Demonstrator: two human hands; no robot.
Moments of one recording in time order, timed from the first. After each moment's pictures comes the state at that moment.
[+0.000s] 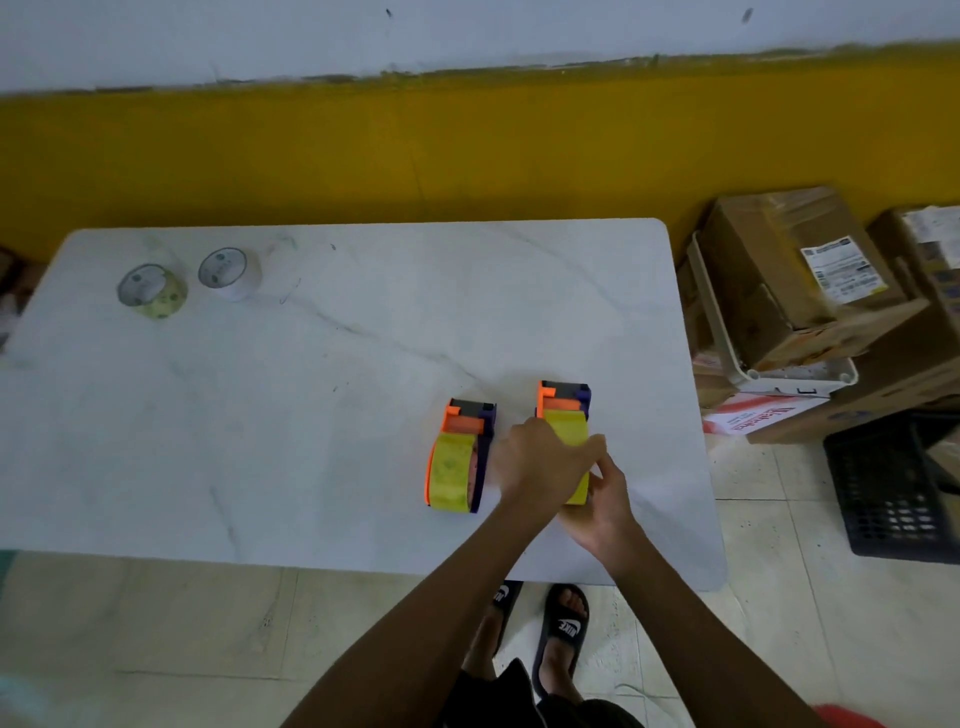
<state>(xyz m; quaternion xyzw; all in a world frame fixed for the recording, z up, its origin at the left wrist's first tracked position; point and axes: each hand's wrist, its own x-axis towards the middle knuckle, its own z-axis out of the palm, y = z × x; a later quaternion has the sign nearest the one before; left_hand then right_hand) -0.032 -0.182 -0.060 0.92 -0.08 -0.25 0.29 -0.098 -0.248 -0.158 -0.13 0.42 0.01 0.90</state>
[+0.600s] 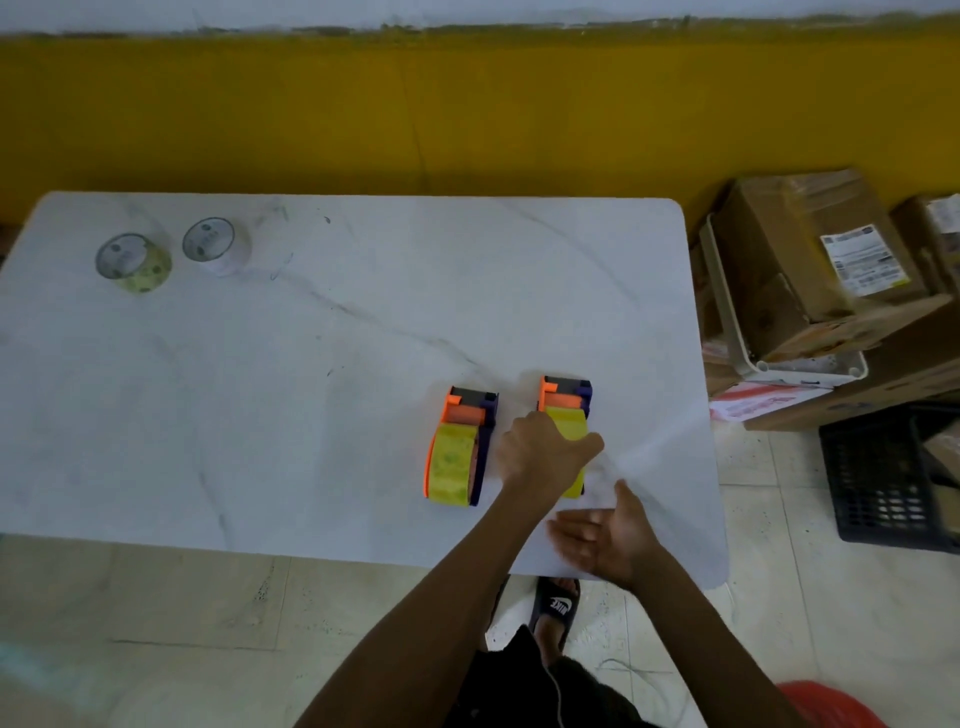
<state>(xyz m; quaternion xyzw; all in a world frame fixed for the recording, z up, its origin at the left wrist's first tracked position) -0.016 -0.185 -0.096 0.91 -0.09 -0.28 0.28 -0.127 -0.255 -0.139 -0.23 0.56 0.21 0.76</state>
